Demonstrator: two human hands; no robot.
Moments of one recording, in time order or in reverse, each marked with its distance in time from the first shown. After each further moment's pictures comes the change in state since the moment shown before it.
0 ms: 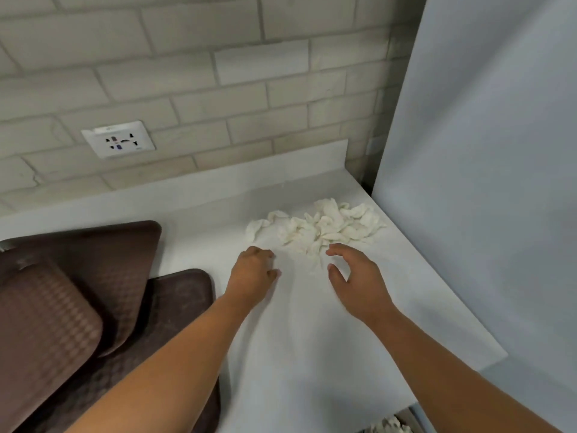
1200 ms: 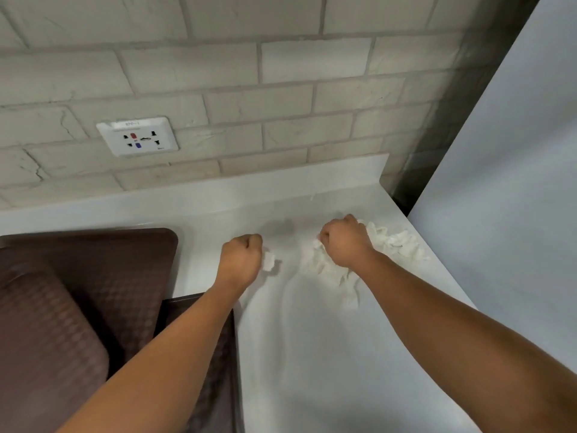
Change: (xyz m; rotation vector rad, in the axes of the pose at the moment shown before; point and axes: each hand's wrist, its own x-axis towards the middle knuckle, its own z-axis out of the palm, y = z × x) left_hand 0.066 -0.050 -0.062 -0.605 0.172 -0.339; right_hand 0.188 -0.020 0.080 -0.853 -0.355 -0.021
